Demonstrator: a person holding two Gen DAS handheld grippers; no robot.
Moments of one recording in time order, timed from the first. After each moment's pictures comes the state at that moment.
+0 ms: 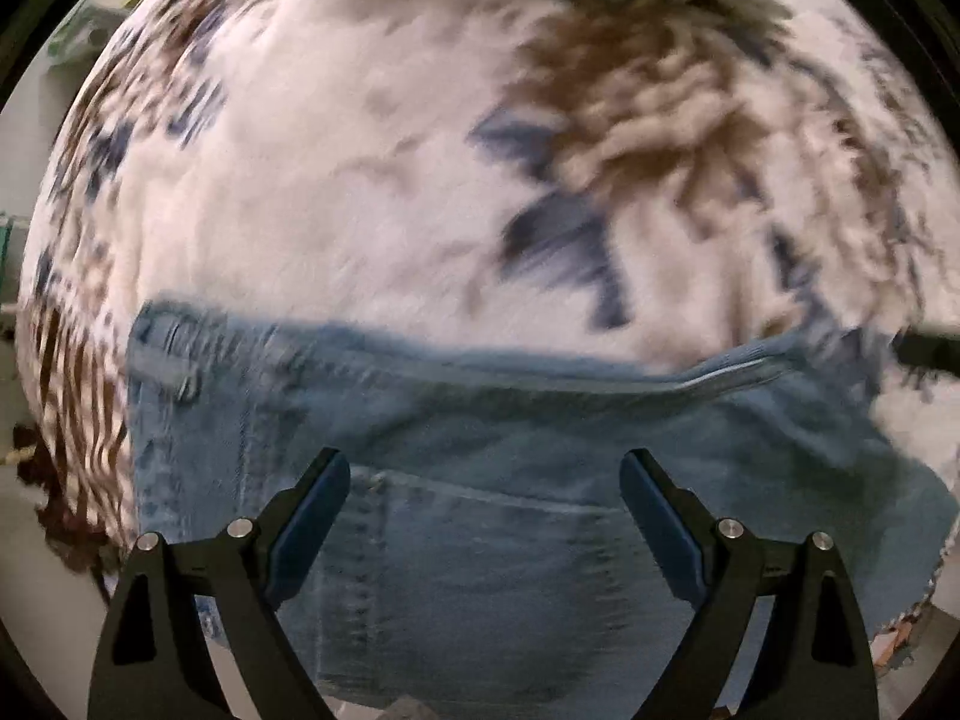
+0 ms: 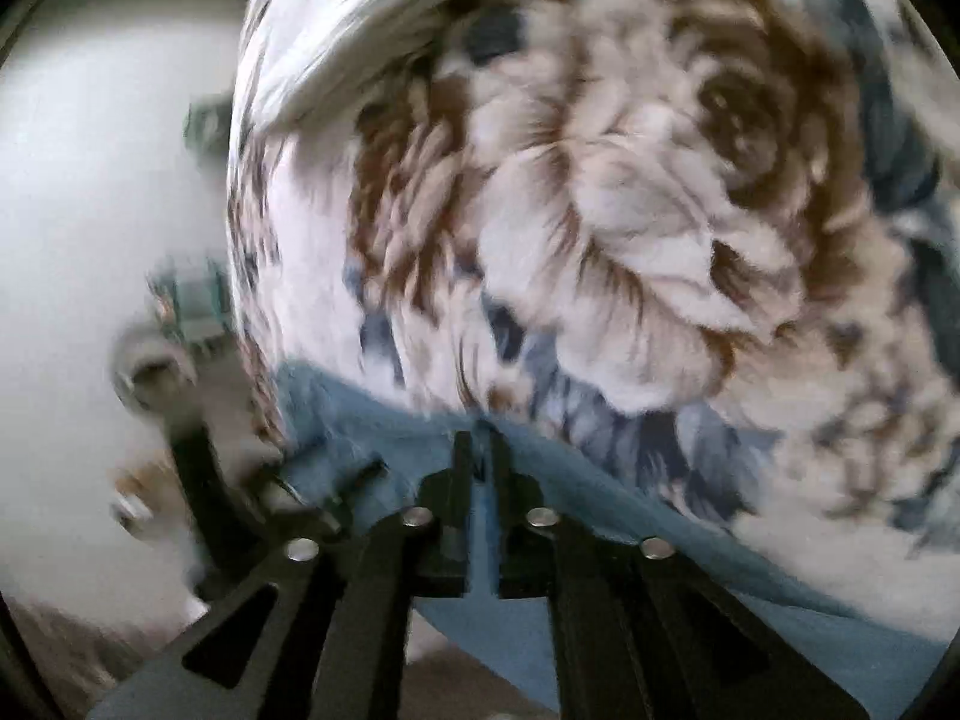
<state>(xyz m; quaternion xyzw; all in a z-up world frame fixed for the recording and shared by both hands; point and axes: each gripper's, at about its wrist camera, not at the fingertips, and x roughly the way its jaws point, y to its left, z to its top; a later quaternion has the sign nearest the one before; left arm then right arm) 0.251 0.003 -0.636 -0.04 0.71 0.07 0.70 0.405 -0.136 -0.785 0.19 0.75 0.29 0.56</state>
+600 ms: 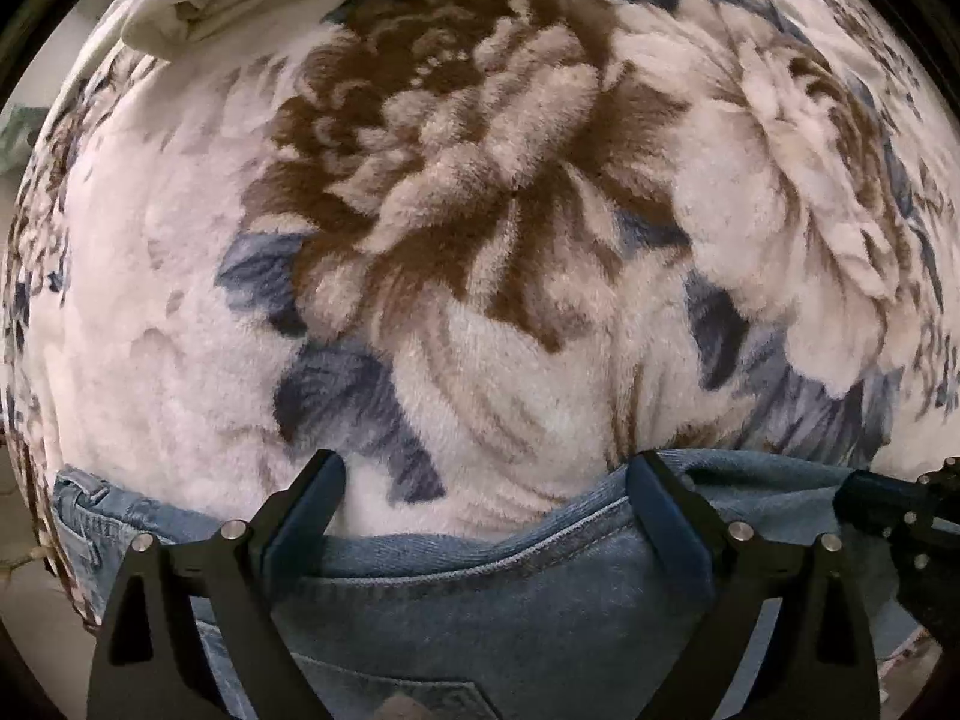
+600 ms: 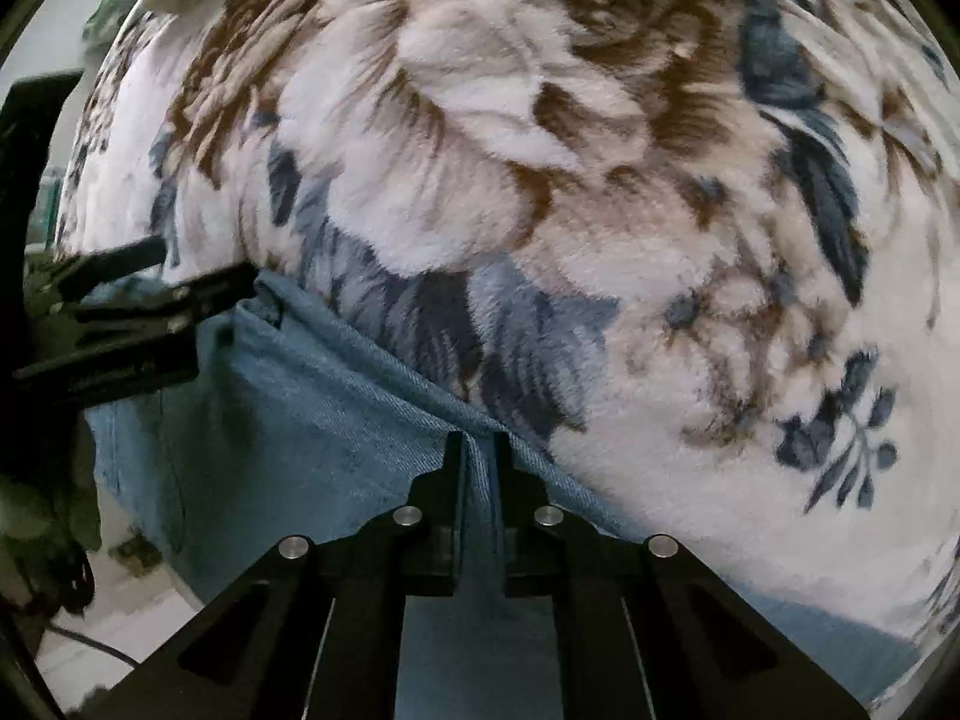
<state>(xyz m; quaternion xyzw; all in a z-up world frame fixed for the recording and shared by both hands) 0.321 -0.052 -0.691 0.03 0.71 0.02 0.70 0.345 -0.170 -0.834 0.00 0.76 0.18 0.62</state>
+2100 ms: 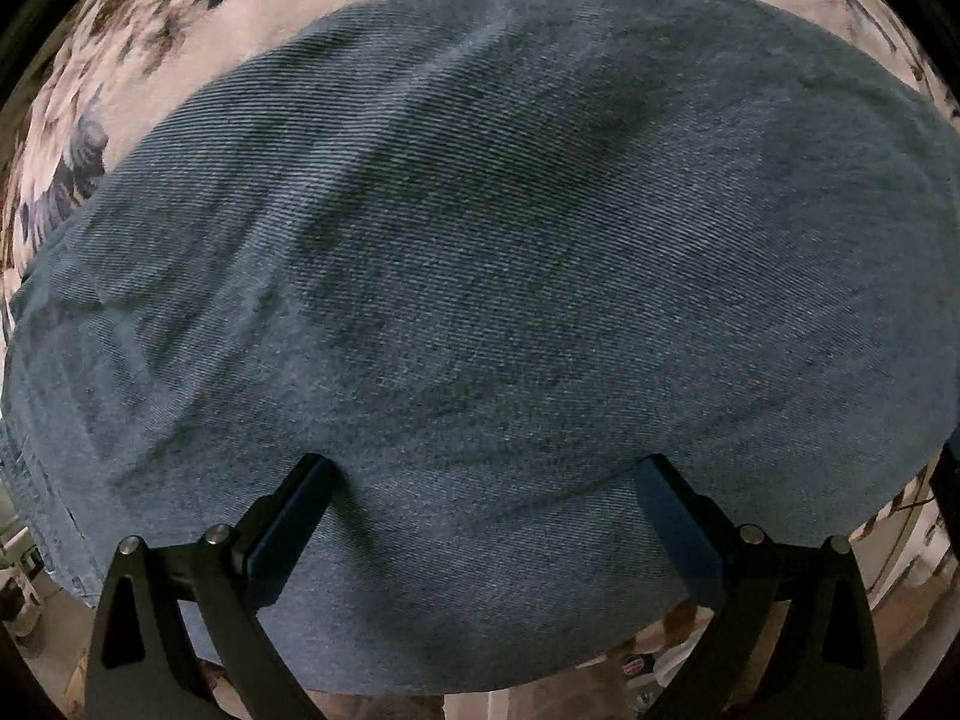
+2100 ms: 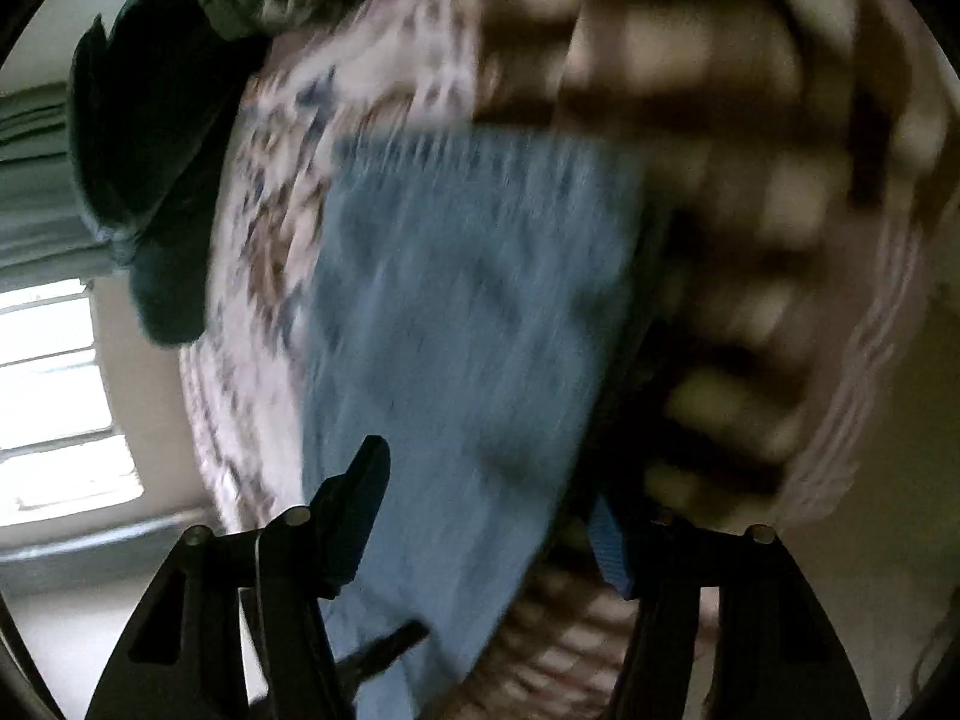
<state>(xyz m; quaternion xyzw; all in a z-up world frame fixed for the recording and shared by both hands) 0.206 -0.394 -0.748 0.17 0.77 -0.10 0.61 -0.024 -0.639 -0.833 0.63 0.42 -0.16 0.64</state>
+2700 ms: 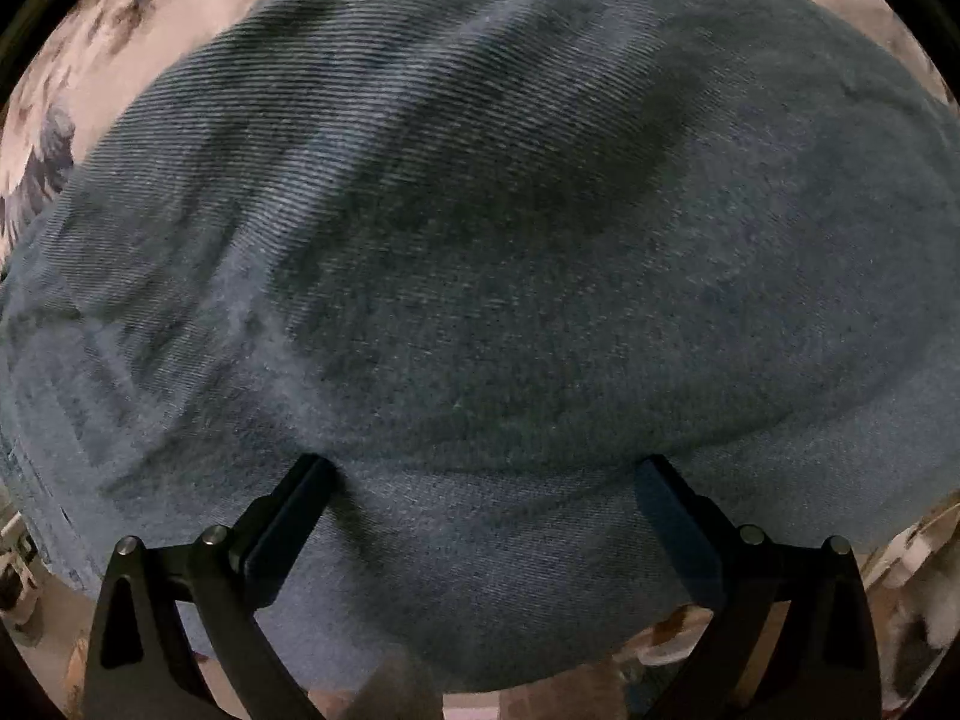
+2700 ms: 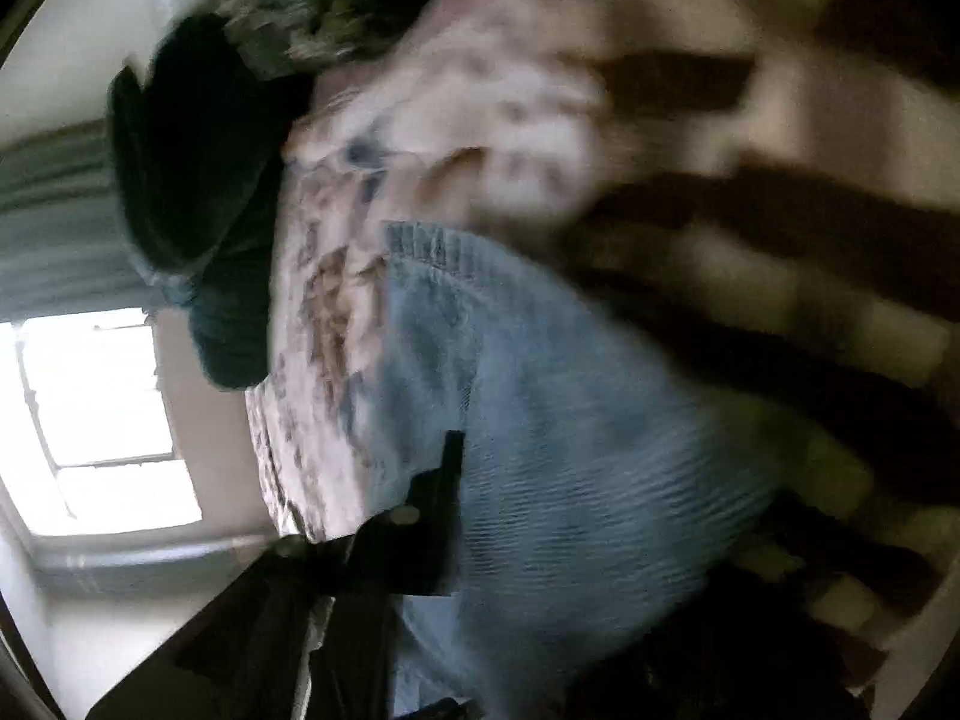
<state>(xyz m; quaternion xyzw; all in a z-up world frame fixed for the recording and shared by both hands) 0.212 -0.392 -0.778 0.15 0.80 -0.09 0.57 0.013 -0.655 -0.842 0.64 0.32 -0.13 0.68</state>
